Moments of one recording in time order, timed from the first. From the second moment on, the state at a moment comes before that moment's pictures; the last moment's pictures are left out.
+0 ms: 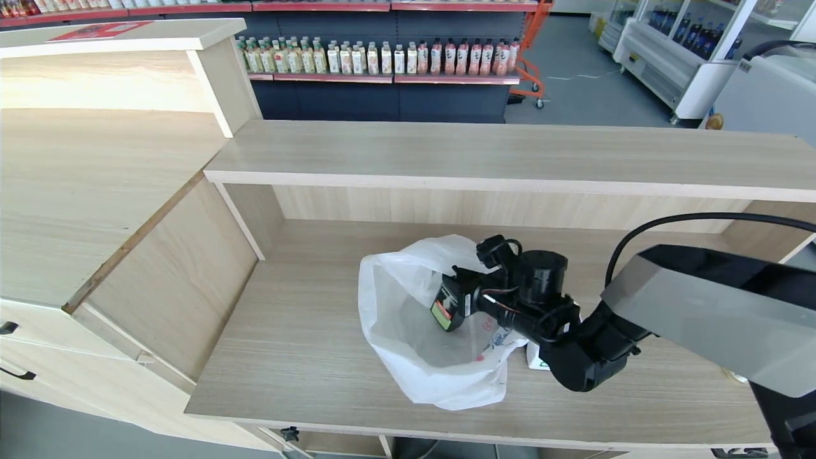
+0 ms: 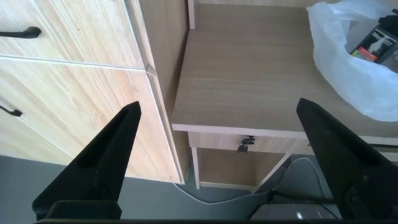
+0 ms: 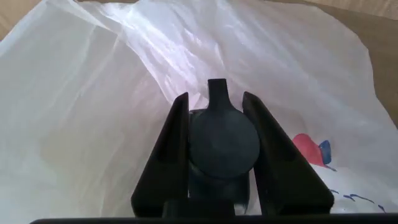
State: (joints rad) left arm 0.00 0.00 0.00 0.00 0.01 0.01; right arm 0.49 2.35 -1.03 -1.22 0.14 -0.02
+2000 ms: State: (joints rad) left arm 0.00 0.00 0.00 0.00 0.01 0.00; right arm 0.16 1.33 -0.42 -0.54 -0.08 -0.06
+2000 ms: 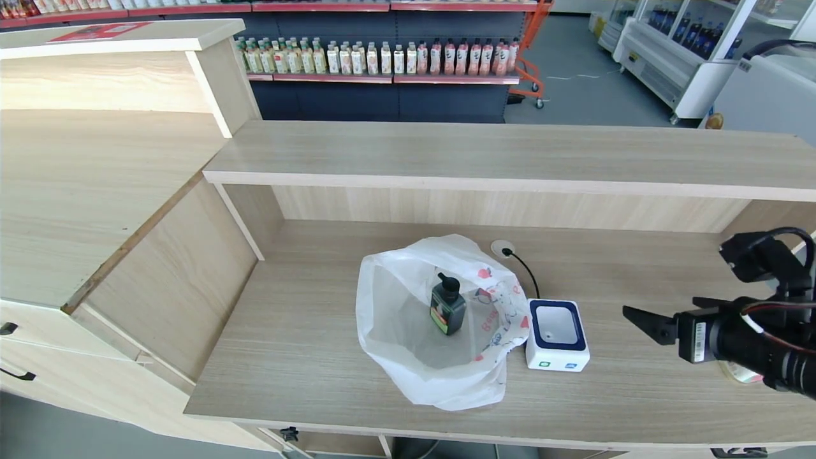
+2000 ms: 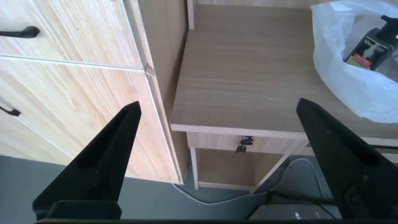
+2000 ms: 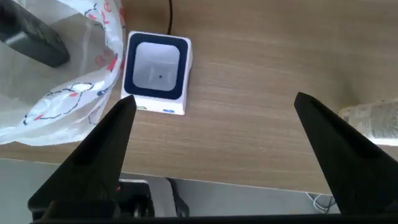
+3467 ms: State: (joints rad) left arm -0.01 0.00 0.00 0.00 0.01 0.00; right arm 0.00 0.00 0.00 0.00 -0.07 0.03
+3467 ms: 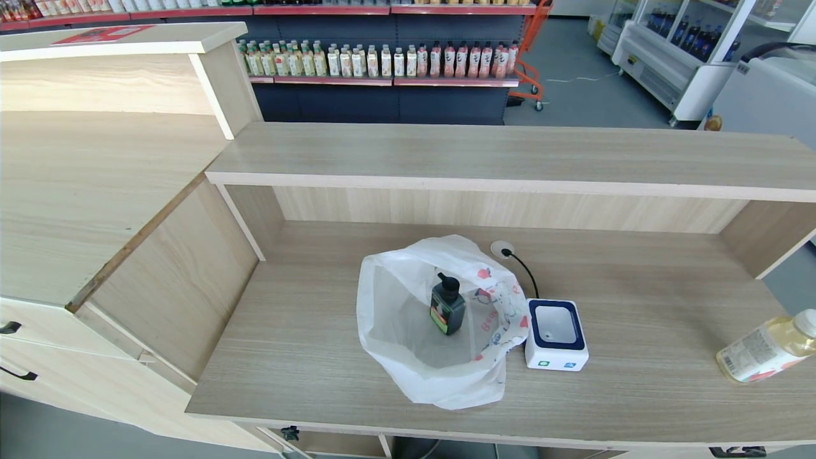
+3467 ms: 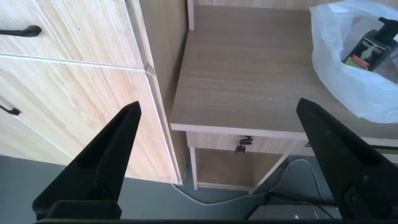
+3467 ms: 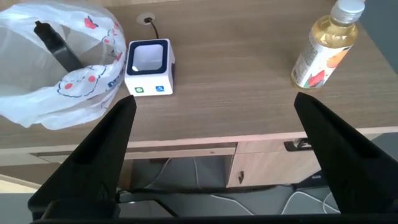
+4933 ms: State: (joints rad) left arm -0.01 0.00 0.00 0.00 0.01 -0.02; right arm 0.00 0.00 0.00 0.00 -0.07 0.03
